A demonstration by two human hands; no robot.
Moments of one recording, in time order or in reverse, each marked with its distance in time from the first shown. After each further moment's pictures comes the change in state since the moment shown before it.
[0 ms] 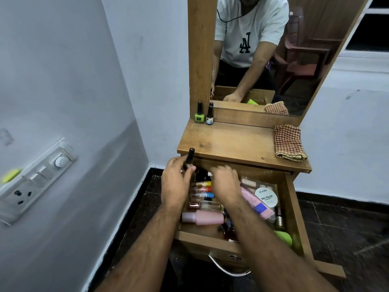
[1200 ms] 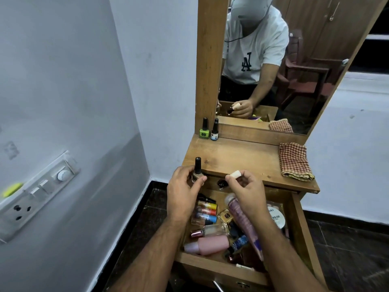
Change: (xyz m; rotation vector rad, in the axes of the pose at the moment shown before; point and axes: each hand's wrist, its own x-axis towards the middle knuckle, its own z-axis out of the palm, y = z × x) left_hand 0.014 0.006 0.001 -0.097 0.047 0.055; right_hand -0.011 0.018 -0.040 1.031 0.254 0.188
